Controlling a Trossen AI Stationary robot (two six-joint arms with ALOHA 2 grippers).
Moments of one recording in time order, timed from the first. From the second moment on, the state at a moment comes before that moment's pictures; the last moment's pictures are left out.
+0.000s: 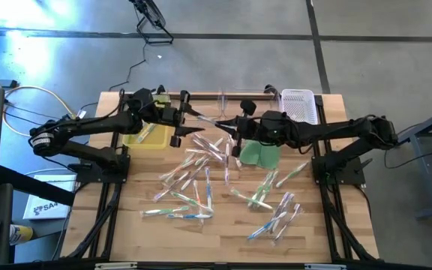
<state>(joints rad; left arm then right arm) 0.37 1.17 0.82 0.56 0.57 0.28 -0.05 1.41 1.07 0.29 0.21 -0.26</state>
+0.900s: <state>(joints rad) 0.25 1.22 0.82 0.61 0.35 0.28 -0.05 1.41 1.07 0.24 0.18 -0.23</state>
